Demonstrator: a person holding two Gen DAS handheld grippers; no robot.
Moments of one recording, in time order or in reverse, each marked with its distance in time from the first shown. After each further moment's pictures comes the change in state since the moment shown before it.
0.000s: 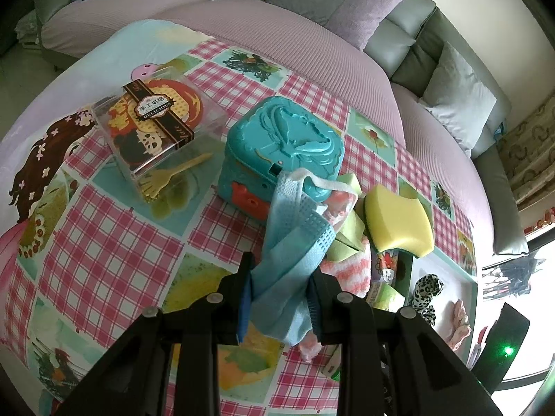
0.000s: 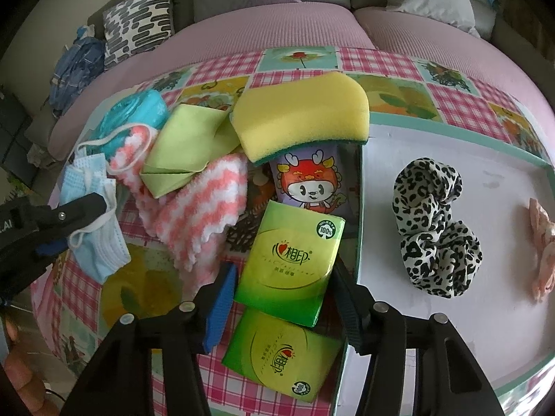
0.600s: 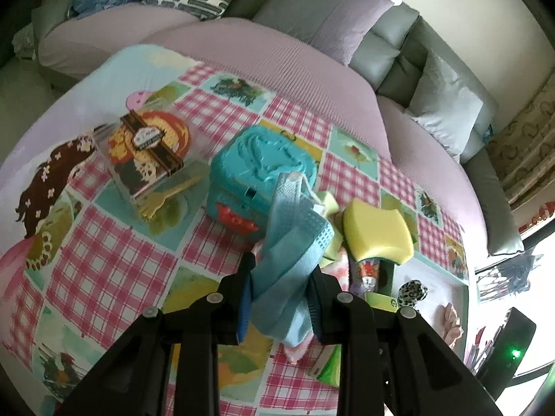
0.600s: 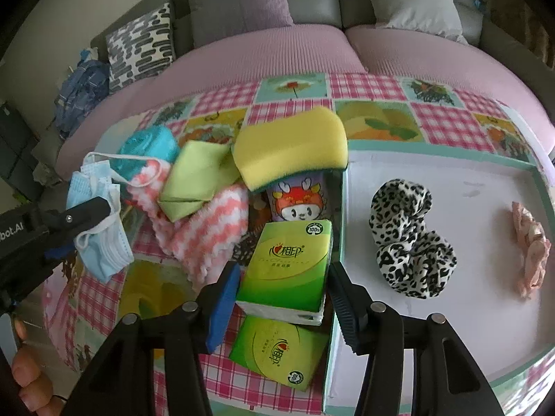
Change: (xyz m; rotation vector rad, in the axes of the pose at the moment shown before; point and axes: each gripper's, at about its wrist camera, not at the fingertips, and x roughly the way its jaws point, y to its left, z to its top) left arm -0.026 -0.013 0.000 0.040 -0.084 -0.025; right arm -0.036 -0.008 0.000 0.037 -0.099 0.024
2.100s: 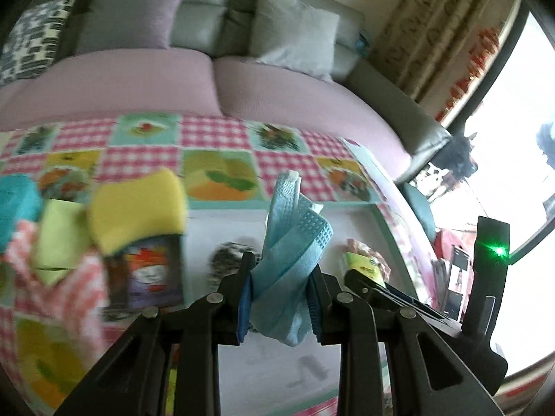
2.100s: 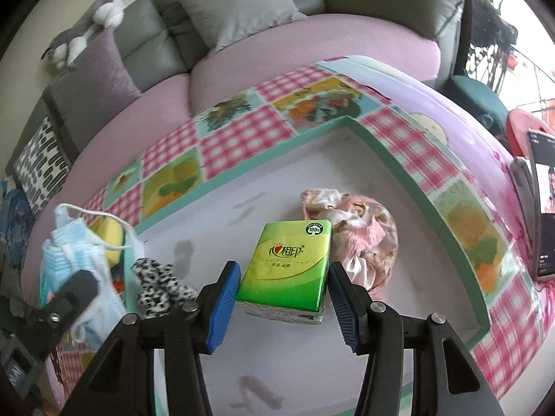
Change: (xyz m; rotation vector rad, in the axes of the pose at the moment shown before) left arm 0.046 -0.201 -0.067 0.473 0.093 -0.320; right arm -0.049 -0.203 -0.005 0.476 -0.097 -0.198
